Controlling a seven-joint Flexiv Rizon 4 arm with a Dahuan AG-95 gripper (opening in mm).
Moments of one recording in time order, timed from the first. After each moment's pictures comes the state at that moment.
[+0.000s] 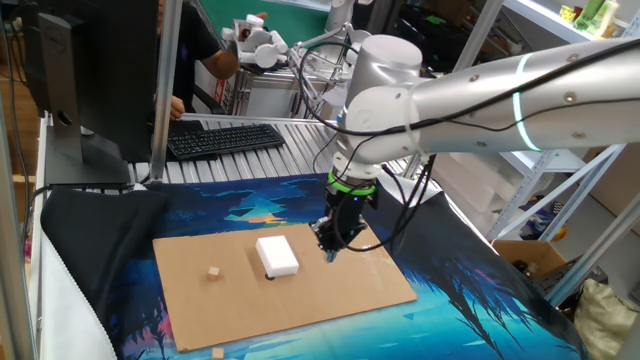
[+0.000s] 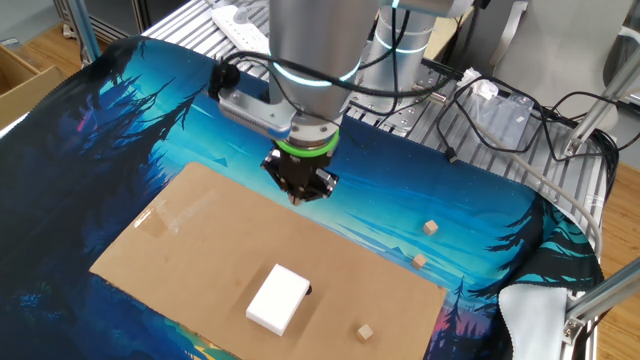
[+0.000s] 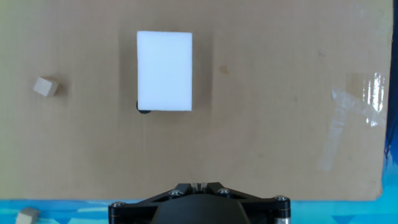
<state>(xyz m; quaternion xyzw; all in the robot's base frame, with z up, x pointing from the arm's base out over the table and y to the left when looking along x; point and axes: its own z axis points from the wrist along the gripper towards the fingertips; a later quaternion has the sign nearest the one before) 0.526 0.037 0.131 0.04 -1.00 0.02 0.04</state>
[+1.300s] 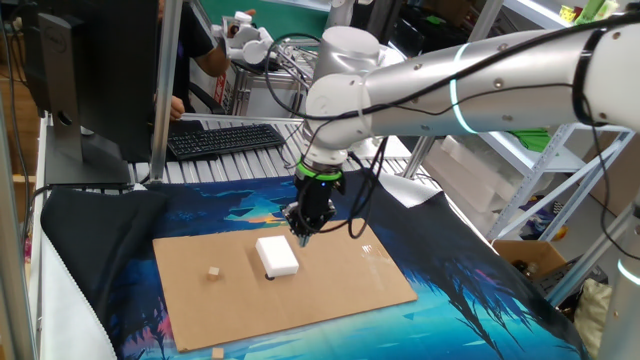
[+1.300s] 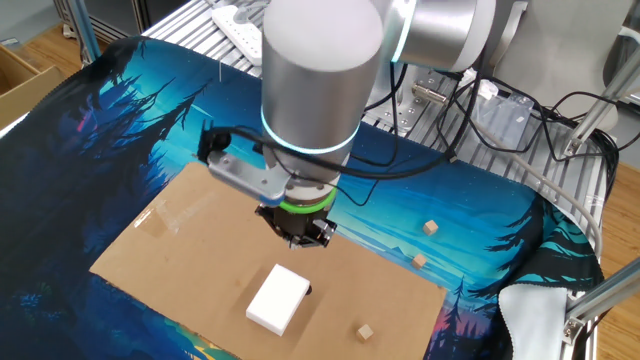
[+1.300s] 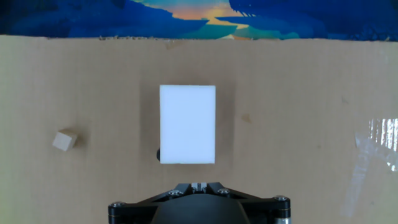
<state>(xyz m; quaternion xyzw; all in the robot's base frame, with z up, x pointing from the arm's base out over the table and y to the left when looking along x) 0.587 0.069 0.120 0.04 -1.00 0.02 0.04</state>
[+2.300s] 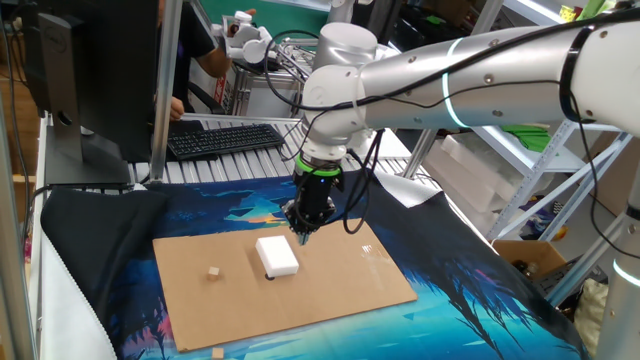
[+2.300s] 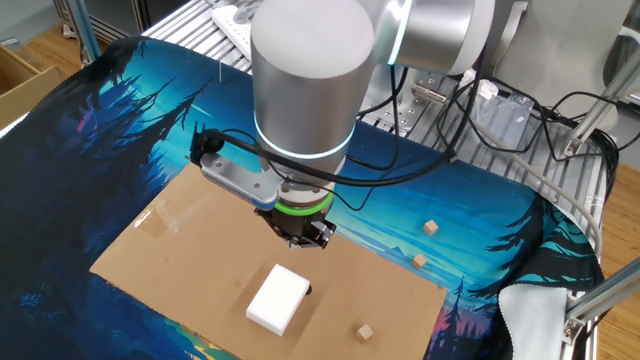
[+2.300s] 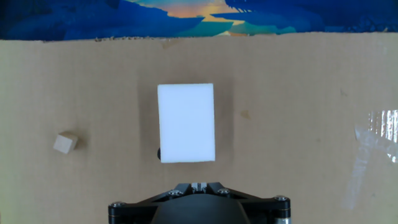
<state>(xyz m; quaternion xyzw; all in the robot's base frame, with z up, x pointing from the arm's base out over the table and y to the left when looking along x) 0.587 0.068 0.121 0.02 -1.00 0.02 0.05</state>
